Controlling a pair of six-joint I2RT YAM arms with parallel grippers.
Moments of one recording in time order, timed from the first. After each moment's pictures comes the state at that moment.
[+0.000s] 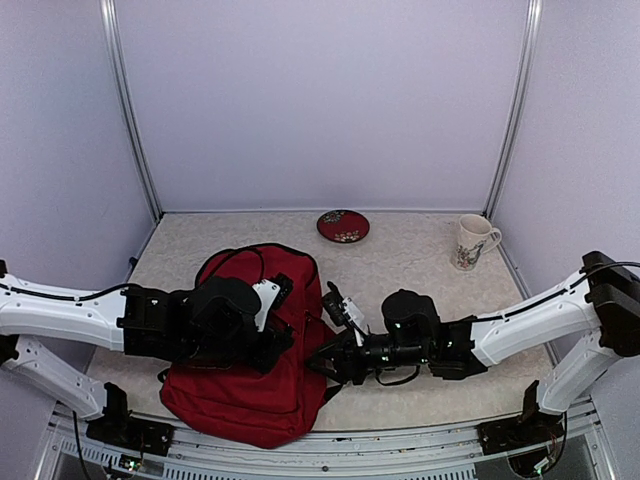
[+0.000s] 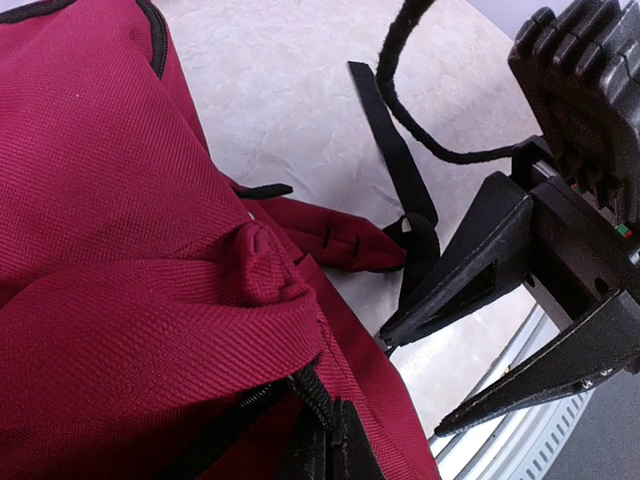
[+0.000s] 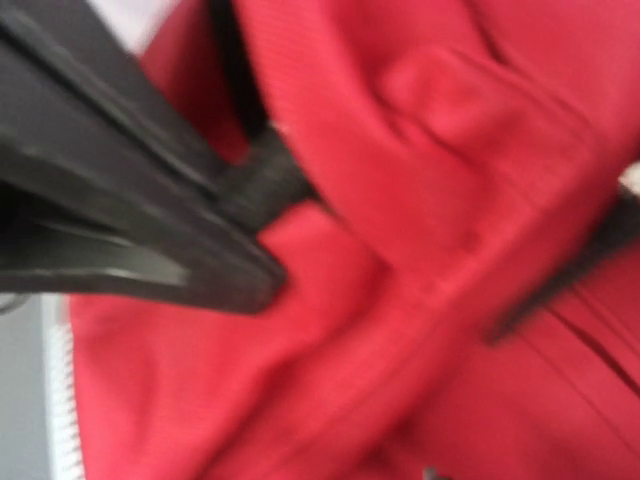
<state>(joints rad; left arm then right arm) -1.25 1.29 0.88 -0.34 -0.27 -0.54 1.18 1.54 0.67 0.49 -0.20 0.44</state>
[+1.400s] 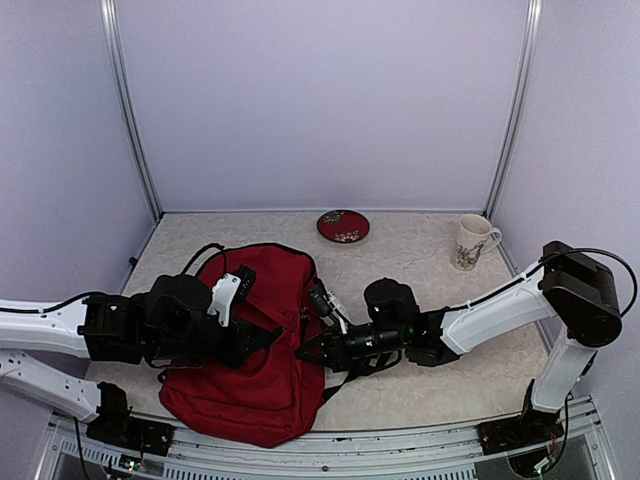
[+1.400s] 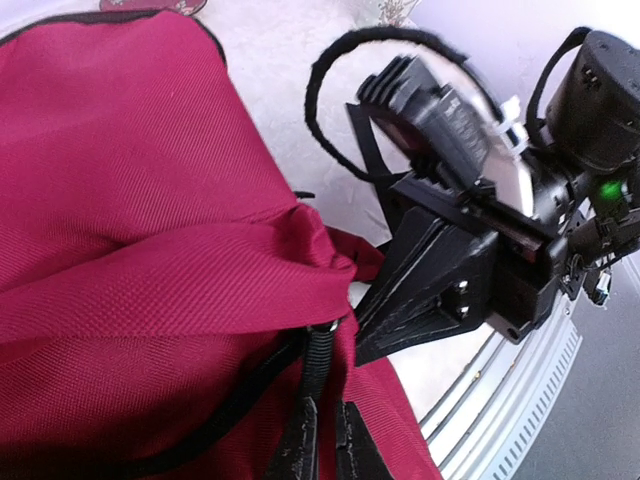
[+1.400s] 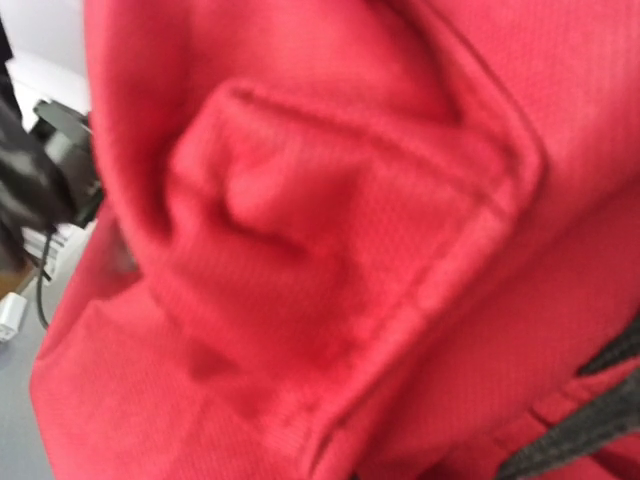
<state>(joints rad) -1.22 1.04 0.74 -0.30 -0.24 -0.57 1.08 1.75 0.78 0.62 -0.45 0.53</state>
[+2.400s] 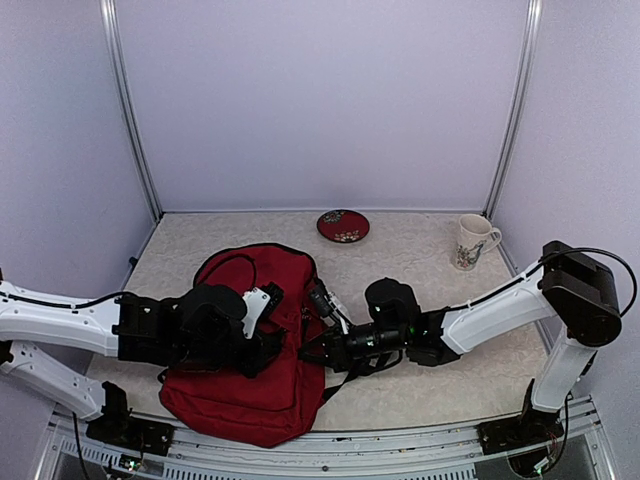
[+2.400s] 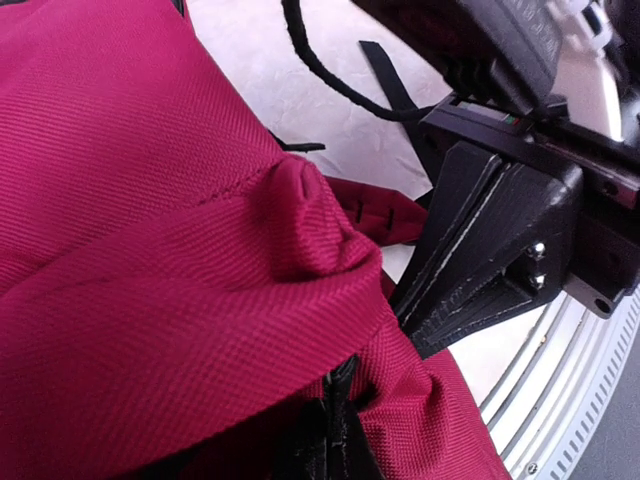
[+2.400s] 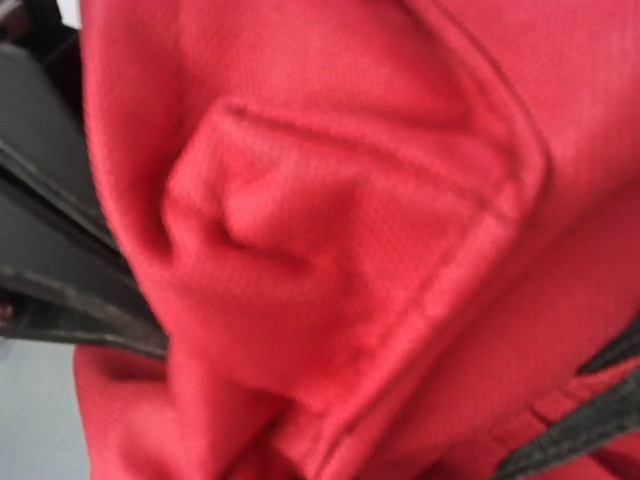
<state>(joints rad) -1.21 1.22 0.75 -0.28 -0.23 -0.44 1.07 1.75 0.77 0.62 -0.47 0.52</state>
